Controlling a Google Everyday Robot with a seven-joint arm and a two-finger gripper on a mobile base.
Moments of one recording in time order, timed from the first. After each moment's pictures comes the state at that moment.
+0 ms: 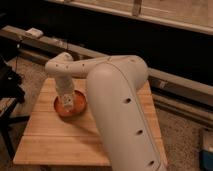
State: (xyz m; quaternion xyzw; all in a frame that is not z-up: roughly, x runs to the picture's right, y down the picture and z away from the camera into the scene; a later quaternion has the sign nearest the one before) arm -0.221 0.069 0.836 -0.30 0.18 0.58 0.73
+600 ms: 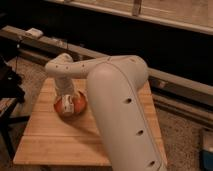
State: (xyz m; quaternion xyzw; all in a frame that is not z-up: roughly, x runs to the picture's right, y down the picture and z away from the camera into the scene) arm -0.221 0.070 0.837 -0.30 0.17 0.58 0.73
